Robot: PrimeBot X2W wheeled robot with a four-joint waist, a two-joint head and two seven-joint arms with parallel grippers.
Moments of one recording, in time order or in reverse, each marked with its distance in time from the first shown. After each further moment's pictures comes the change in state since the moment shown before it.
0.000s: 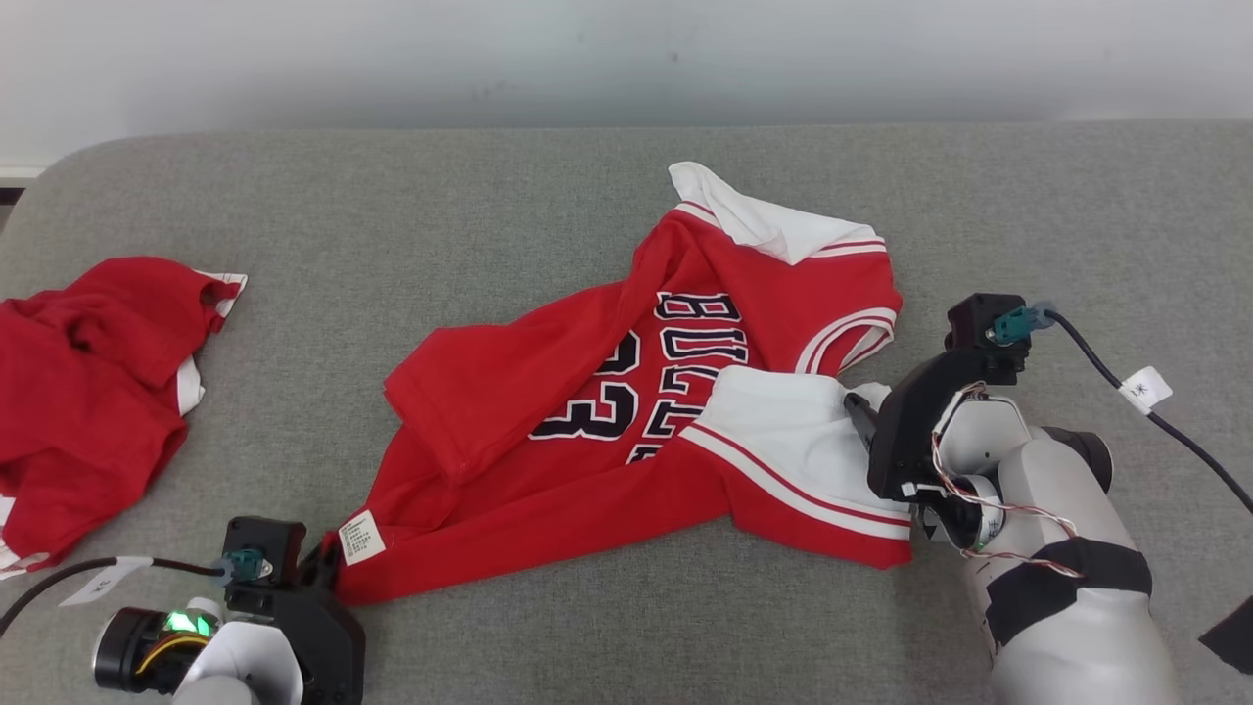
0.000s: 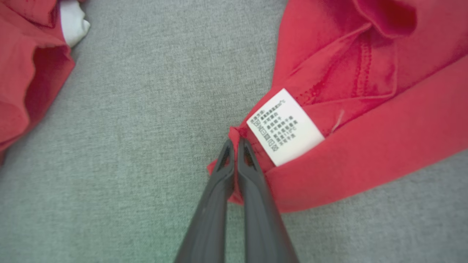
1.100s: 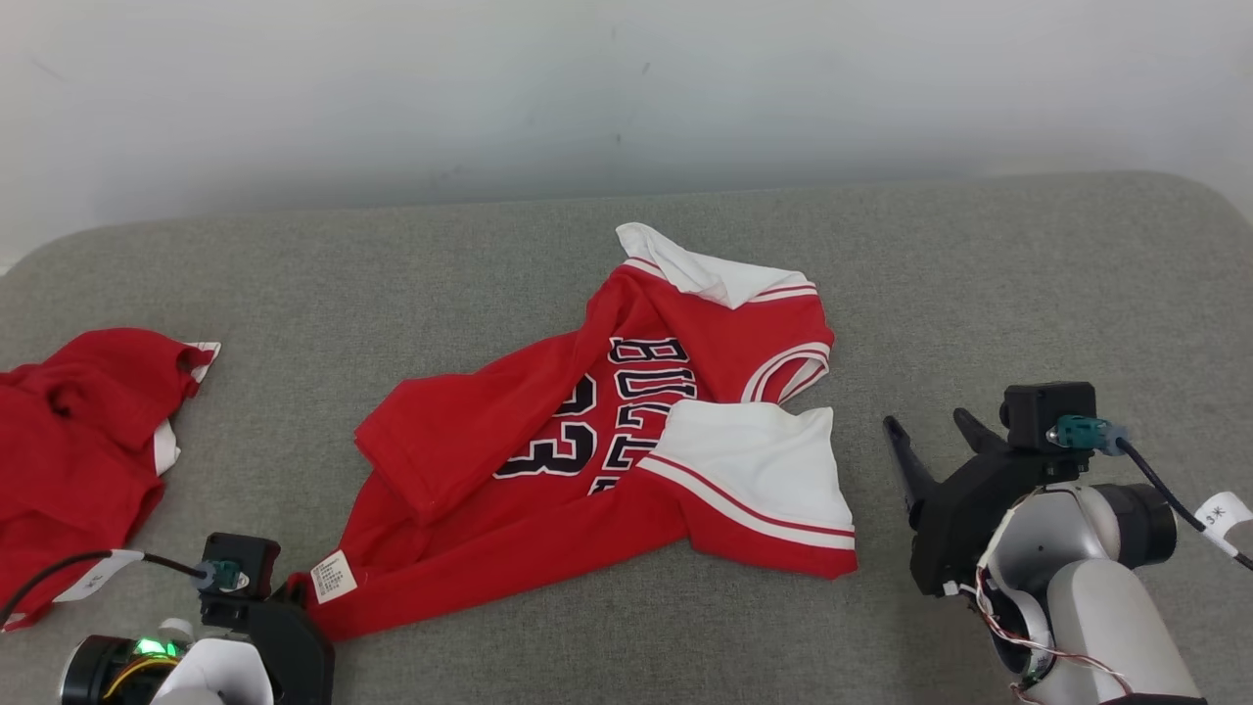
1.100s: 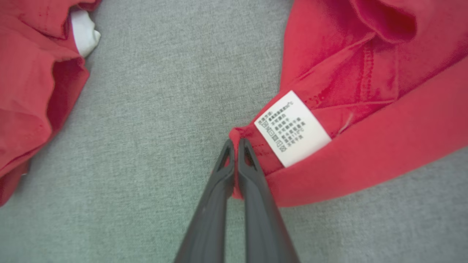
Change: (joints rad) left arm -0.019 0.017 0.037 0.111 0.028 -0.014 0.017; right arm 0.343 -0.074 0.113 -0.485 0.034 0.000 -0.150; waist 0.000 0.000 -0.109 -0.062
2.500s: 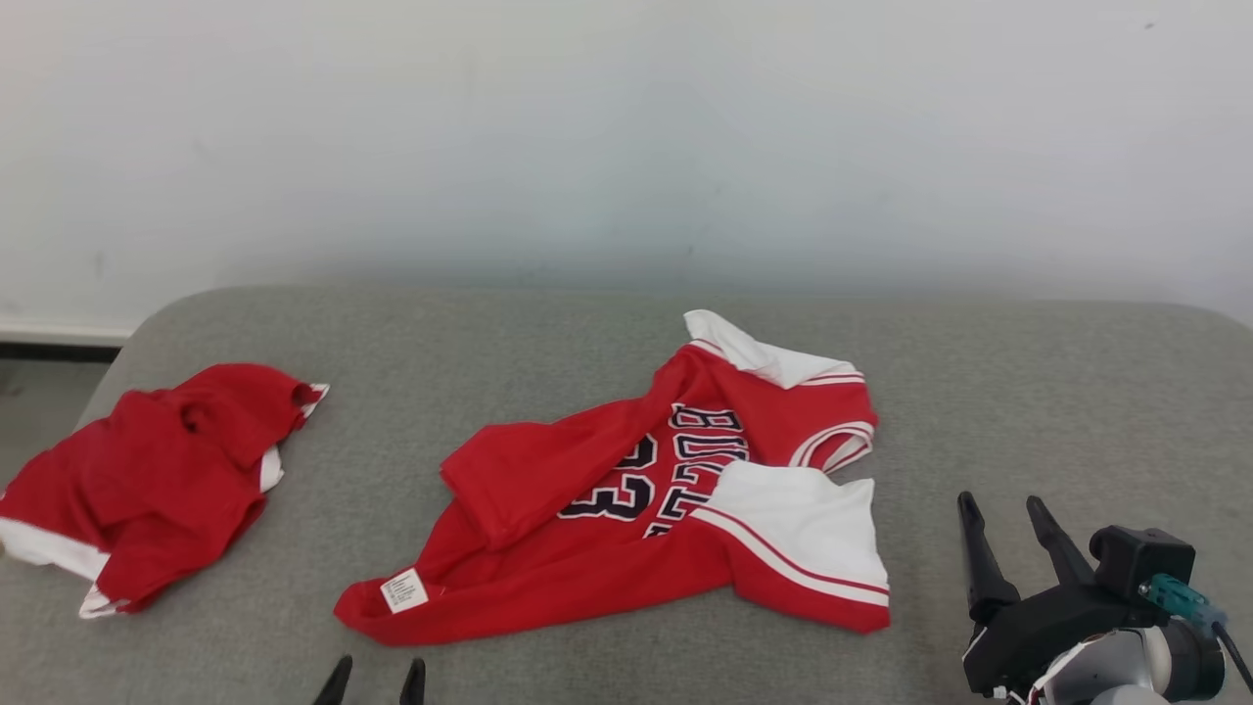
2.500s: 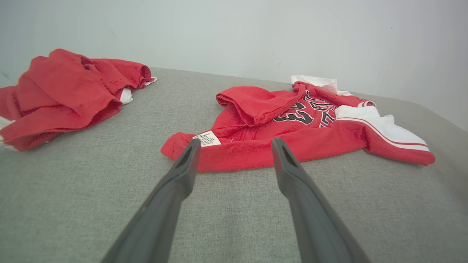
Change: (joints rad) left arm 0.465 -0.141 0.054 -0.419 -0.074 -0.013 -0.529; right arm 0.172 -0.018 -0.066 0.116 0.110 0.000 -0.436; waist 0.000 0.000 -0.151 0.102
